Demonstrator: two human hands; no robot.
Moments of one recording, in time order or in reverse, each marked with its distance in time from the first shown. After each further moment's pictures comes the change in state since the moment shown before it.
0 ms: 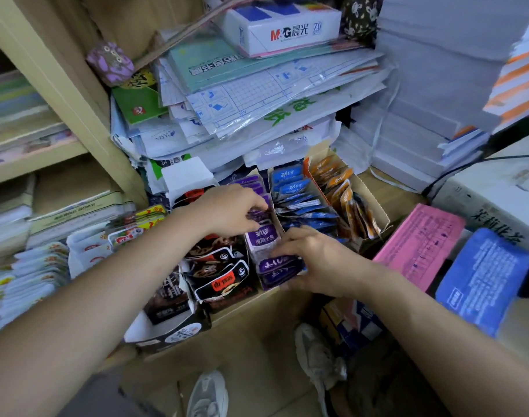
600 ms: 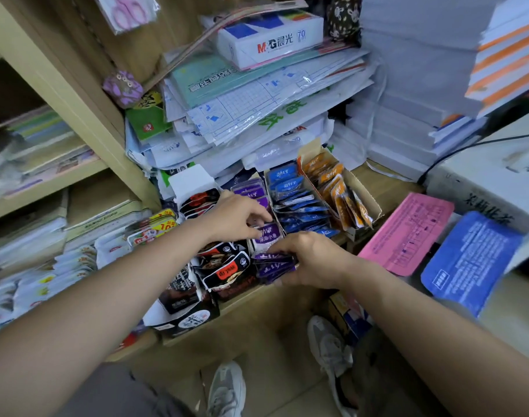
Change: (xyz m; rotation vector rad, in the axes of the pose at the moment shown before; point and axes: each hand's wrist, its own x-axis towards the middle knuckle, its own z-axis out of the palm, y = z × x) left_hand 0.006 0.003 0.027 -0.134 0.092 0.032; right_hand -0.008 0.001 0.011 0.105 -0.013 0.089
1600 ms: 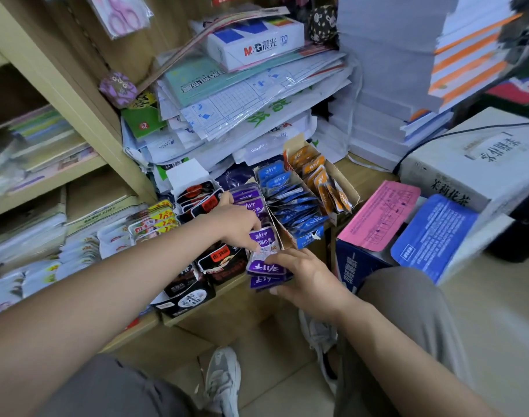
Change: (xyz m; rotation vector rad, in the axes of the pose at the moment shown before) left_hand -0.015 0.039 0.008 0.399 -0.331 -0.019; right_hand -0.073 -0.028 0.047 0.082 0.201 0.103
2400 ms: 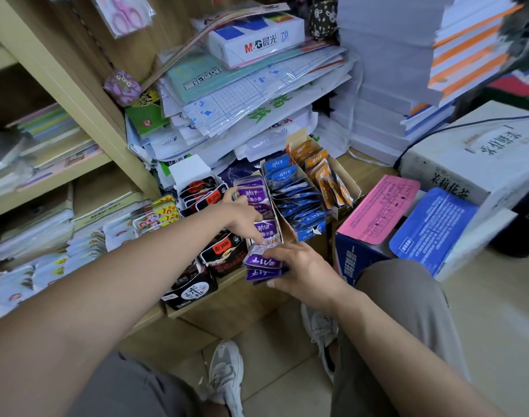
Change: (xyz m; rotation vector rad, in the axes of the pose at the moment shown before) left_hand 0.011 0.006 -0.003 0.002 -0.205 -0.123; right_hand 0.001 -0.002 0.003 0.012 -0.015 0.006
